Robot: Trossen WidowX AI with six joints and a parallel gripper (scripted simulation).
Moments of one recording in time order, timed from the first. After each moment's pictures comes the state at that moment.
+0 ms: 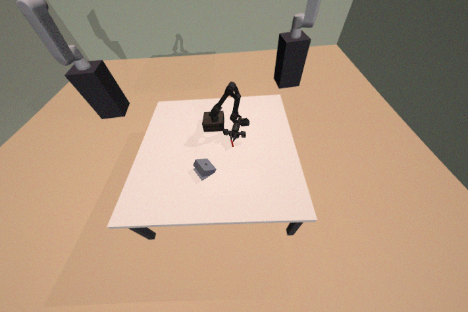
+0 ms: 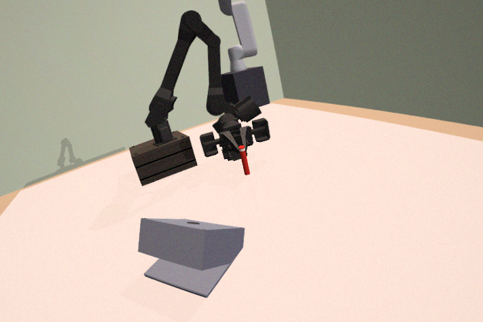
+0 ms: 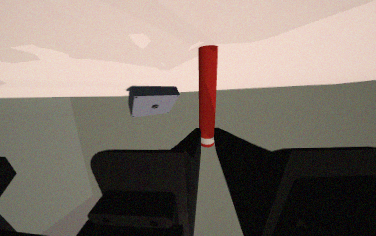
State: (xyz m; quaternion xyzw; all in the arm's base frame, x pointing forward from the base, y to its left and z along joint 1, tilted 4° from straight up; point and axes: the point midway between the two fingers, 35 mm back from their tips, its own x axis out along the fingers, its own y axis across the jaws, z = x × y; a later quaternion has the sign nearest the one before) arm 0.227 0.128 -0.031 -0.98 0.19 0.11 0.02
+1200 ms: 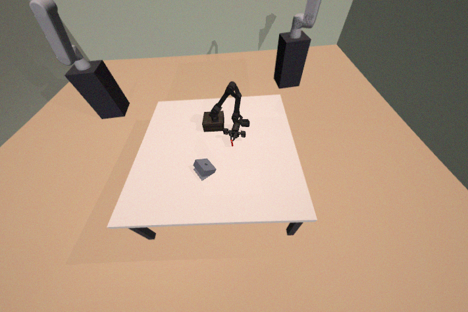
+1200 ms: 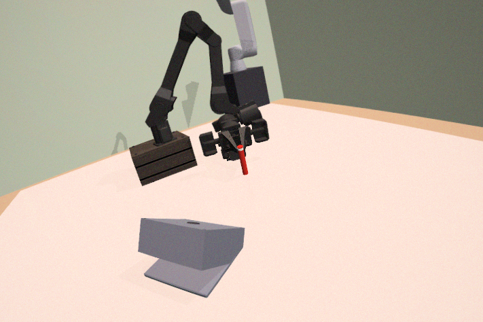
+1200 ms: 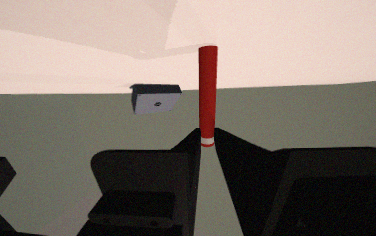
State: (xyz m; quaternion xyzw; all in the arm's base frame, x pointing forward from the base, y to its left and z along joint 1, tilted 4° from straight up) arm 0.220 0.128 -0.031 -0.98 0.19 0.10 0.01
